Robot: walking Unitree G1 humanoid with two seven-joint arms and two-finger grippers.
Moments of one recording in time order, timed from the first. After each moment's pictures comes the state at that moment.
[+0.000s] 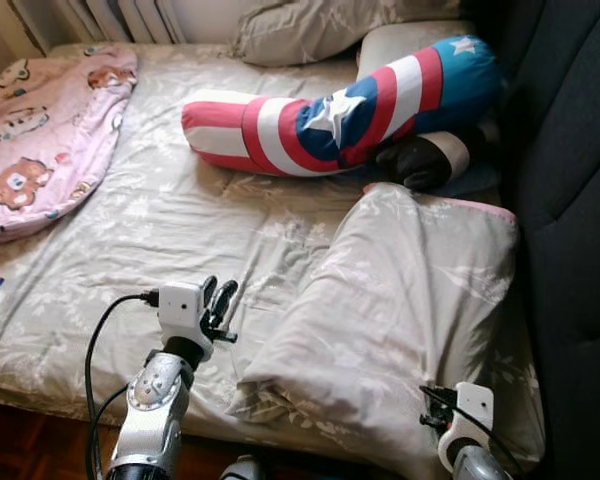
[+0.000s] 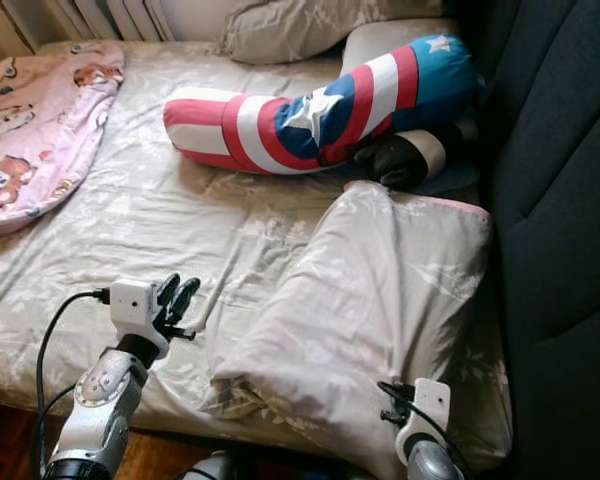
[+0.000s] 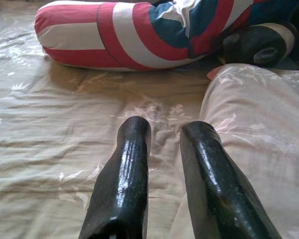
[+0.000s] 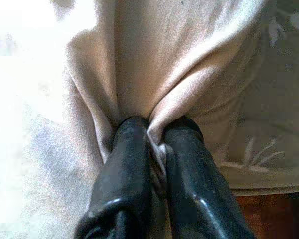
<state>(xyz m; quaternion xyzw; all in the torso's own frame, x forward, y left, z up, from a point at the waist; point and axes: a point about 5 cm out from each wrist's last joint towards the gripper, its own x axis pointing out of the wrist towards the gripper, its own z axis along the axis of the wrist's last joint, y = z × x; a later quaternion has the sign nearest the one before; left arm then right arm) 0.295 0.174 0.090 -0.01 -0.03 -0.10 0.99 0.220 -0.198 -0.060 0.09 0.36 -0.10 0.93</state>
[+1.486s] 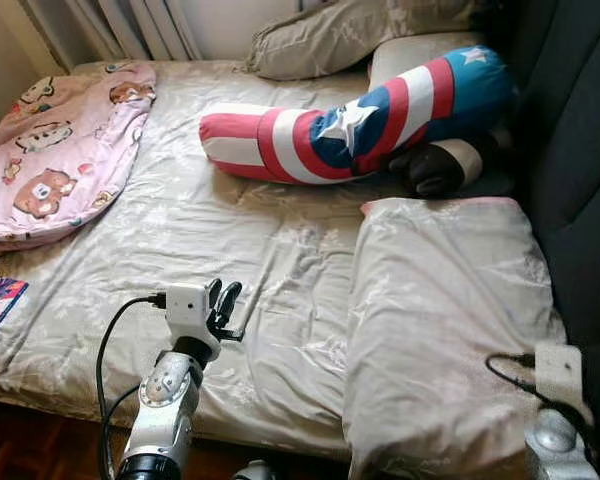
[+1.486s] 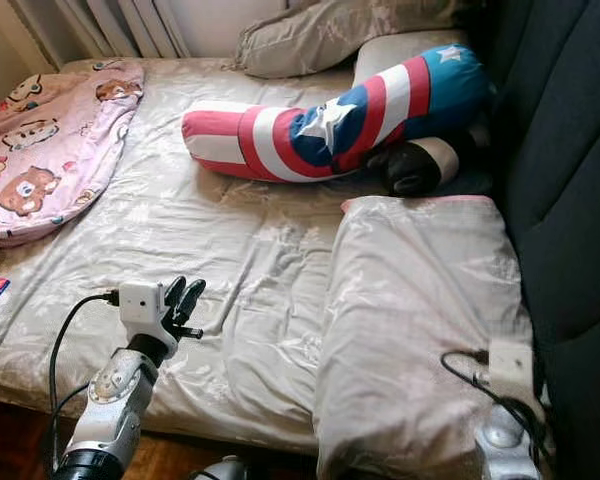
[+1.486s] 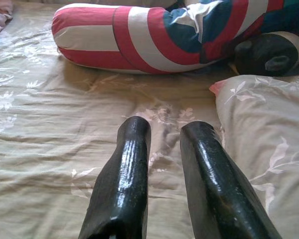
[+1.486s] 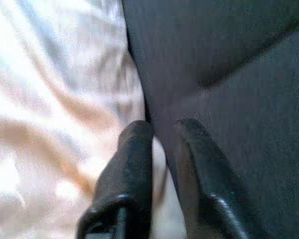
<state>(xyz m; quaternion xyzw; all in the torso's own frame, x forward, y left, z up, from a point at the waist) 0.301 0.168 0.078 -0.04 -0.02 -0.09 0.99 0.249 -0.301 0.012 -0.20 0.19 -0.31 0.91</state>
